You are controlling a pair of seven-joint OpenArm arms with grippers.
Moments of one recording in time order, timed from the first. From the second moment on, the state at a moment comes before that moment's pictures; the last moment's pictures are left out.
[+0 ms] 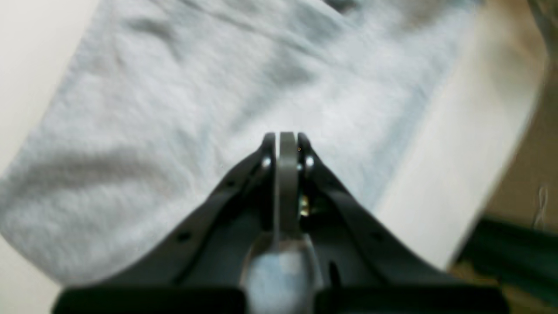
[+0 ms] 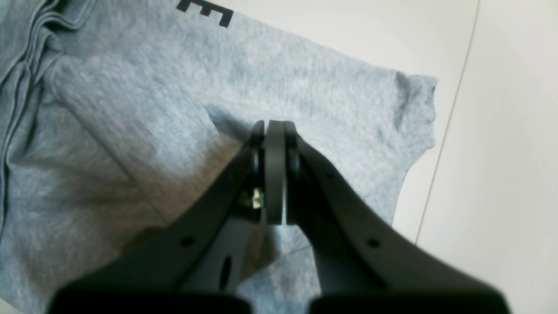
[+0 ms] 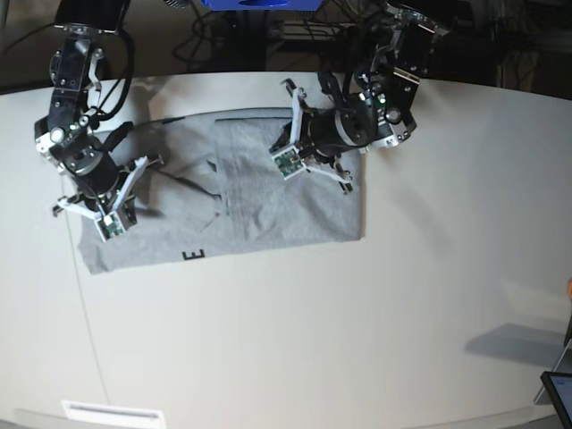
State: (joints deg) left arm 11.0 -13.6 17.2 108.1 -6.6 -40.2 48.3; right arm -9.0 4.8 14.3 102.9 -3.2 34.7 -37.7
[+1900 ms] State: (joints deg) left arm 21.5 -26.1 8.3 110.3 -7.4 -39.5 46.3; right arm -11.8 0.8 21.3 103.3 -2.7 34.7 -37.7
